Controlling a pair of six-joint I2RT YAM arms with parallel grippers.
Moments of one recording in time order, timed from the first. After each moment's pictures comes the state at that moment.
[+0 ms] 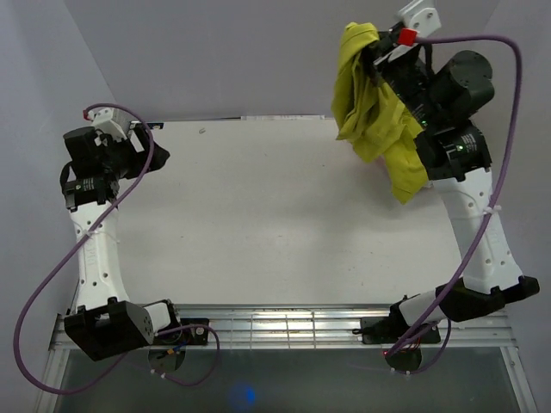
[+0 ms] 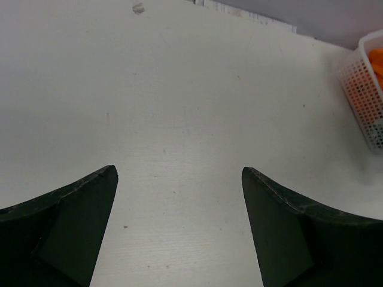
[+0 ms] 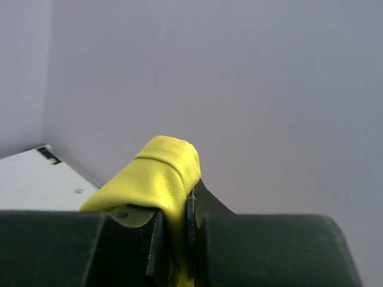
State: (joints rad) left arm 0.24 1.19 1.33 -0.61 0.44 -0.17; right arm 0.37 1.41 2.00 -0.21 -0.24 -0.33
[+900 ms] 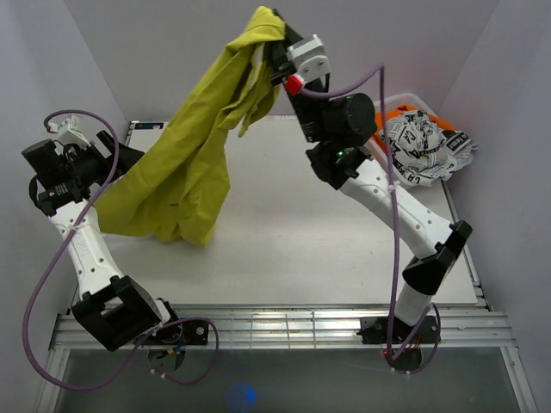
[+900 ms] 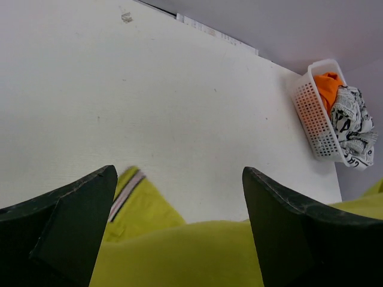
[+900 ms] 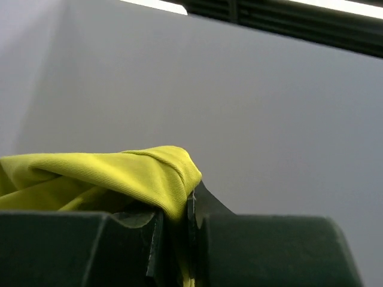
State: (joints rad) left arm 0.58 1.25 1.32 -0.54 0.83 -0.25; right arm 0.94 1.73 2.02 0.62 0.15 -0.67
